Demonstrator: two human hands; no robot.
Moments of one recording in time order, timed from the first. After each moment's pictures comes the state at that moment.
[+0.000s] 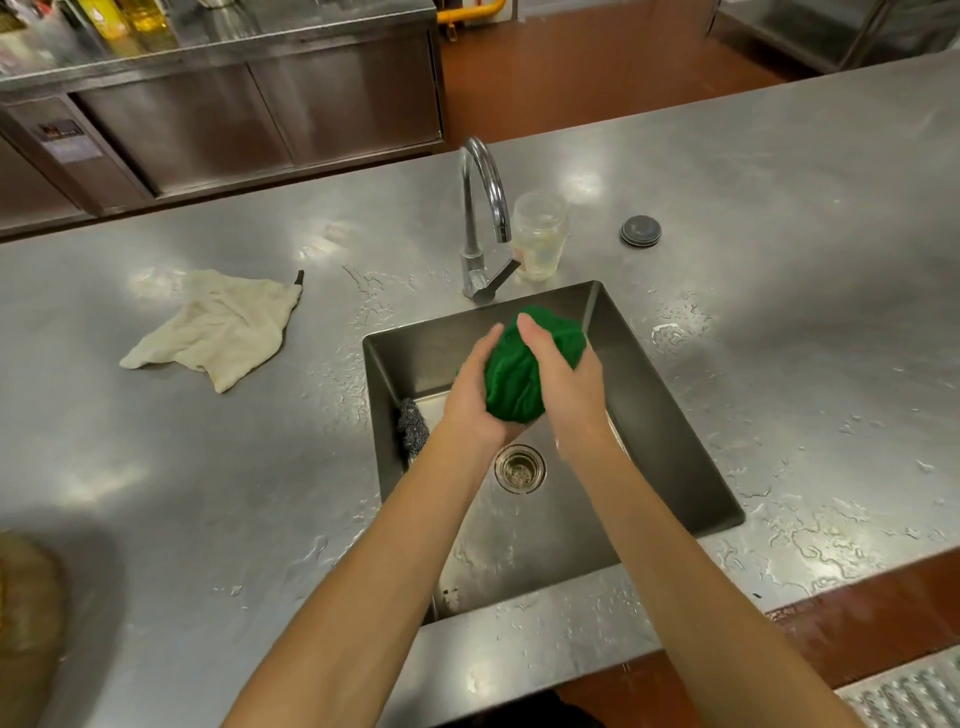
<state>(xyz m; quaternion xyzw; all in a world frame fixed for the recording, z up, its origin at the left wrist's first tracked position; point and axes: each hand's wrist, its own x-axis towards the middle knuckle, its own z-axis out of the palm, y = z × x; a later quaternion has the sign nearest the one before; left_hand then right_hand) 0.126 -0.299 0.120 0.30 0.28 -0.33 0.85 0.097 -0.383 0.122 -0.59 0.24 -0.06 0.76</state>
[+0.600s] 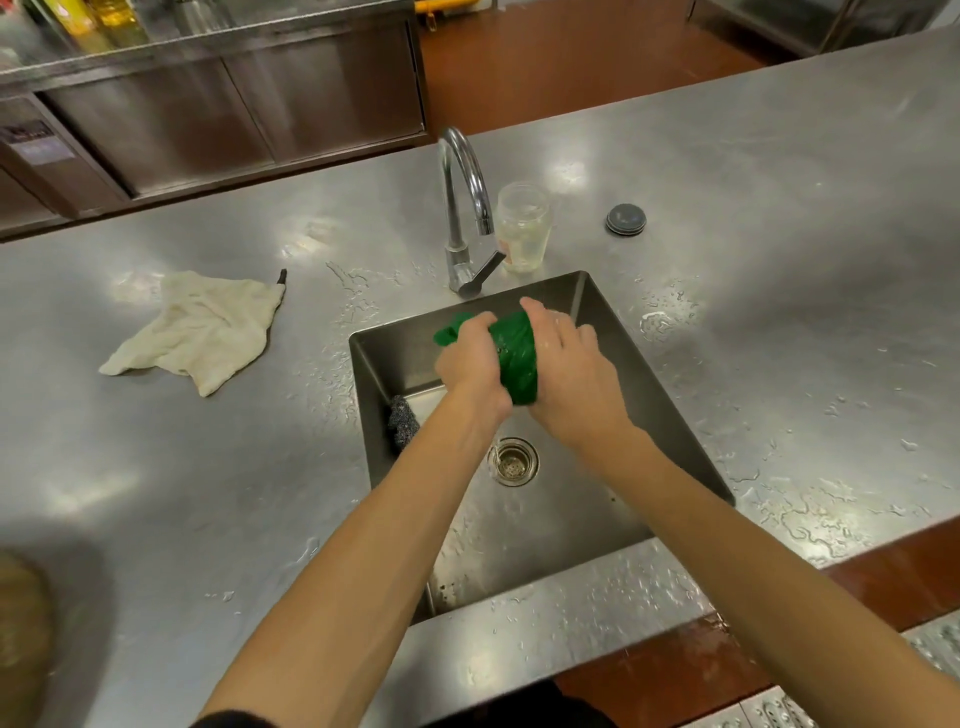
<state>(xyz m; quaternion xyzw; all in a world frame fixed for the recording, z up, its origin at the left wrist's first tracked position) 0.139 -0.327 0.134 0.50 0.36 -0.14 0.78 0.091 -0.413 0.112 -0.98 0.00 -0.12 0.17</state>
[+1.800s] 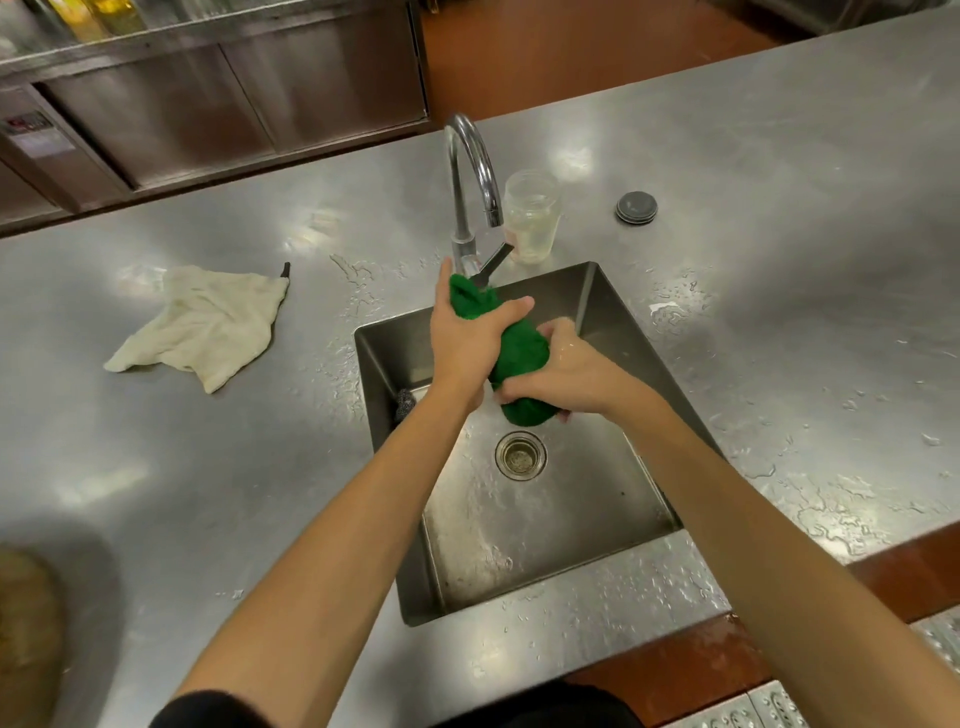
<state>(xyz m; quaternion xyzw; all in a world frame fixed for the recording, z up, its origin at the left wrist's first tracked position) 0.167 -0.299 0.114 0.66 0.10 -0.08 0.74 0.120 -0.418 0.123 -0.85 0.11 0.20 0.48</state>
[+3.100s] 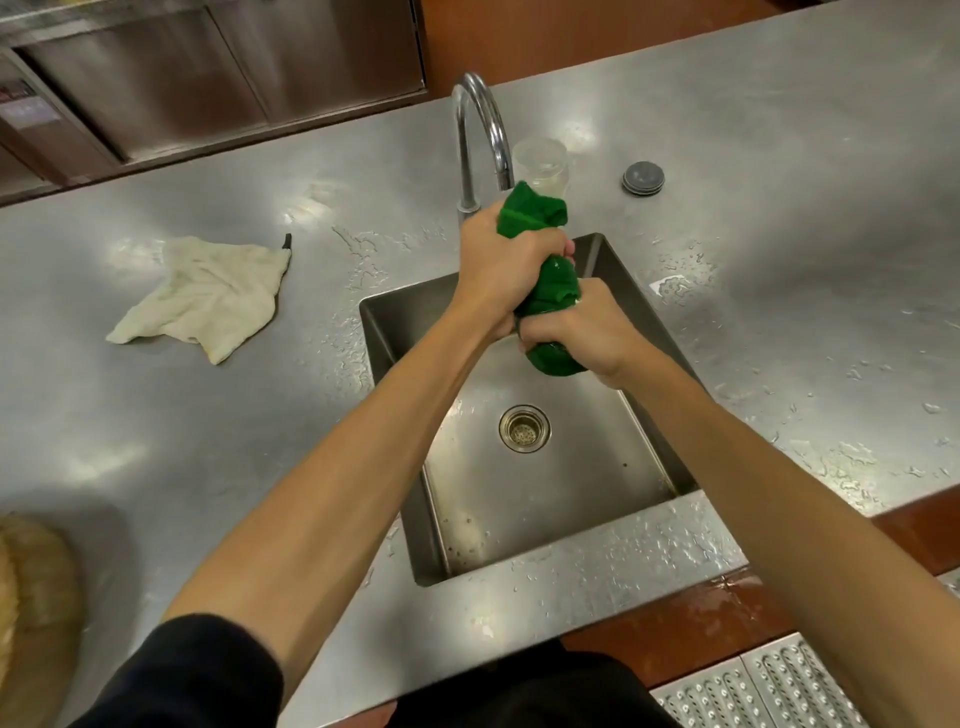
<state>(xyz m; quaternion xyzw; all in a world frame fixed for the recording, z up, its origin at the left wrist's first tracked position) 0.164 -0.312 0.166 0.65 -0.02 -0.10 0.75 0.112 -0.411 0.128 -0.77 0.07 0.07 0.64</state>
